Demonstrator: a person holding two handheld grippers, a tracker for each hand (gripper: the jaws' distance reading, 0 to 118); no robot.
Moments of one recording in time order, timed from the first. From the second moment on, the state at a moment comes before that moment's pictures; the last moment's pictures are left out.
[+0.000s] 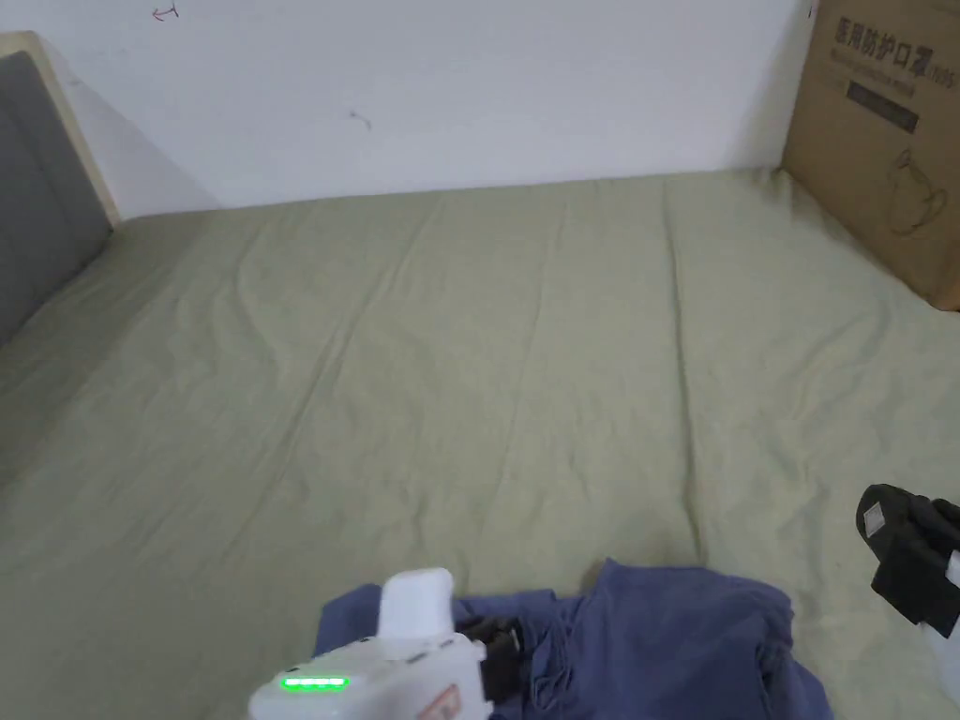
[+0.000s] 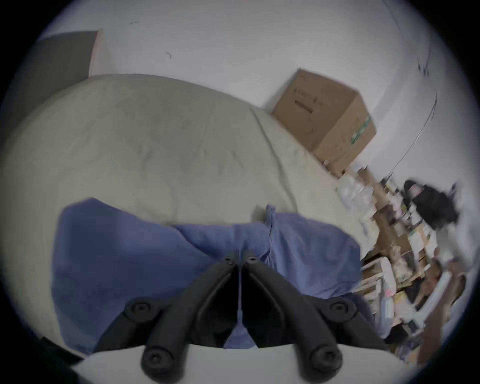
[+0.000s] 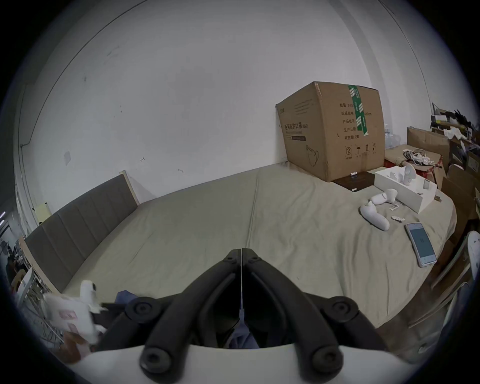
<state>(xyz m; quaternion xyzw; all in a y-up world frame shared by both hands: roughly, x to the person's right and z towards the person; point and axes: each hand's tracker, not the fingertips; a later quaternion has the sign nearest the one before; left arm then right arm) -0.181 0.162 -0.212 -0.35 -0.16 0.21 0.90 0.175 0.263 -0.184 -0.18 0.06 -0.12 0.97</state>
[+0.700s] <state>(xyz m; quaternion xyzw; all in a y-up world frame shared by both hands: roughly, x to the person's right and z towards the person) -0.325 0.084 -0.232 -0.39 -0.20 0.55 0.71 0.143 0.267 -0.193 -0.20 0.09 -0.09 0.97</state>
